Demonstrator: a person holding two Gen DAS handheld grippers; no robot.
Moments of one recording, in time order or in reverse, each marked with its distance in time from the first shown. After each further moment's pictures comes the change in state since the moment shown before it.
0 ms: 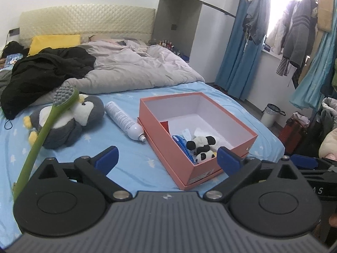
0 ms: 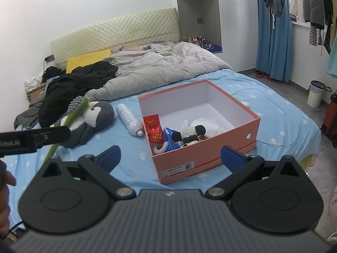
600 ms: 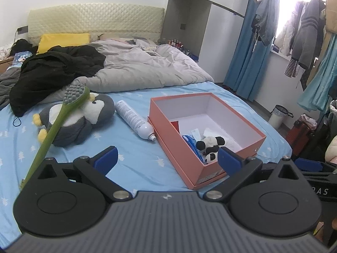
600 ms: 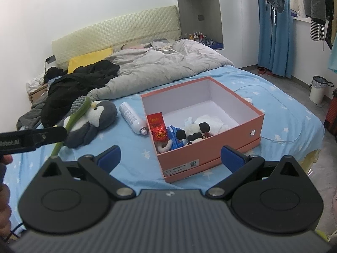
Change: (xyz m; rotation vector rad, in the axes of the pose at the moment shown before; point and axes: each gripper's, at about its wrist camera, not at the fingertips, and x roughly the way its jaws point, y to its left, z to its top) left arm -0.007 0.006 0.002 -0.013 0.003 0.044; right arm 0.003 0.001 0.001 0.022 0.019 0.022
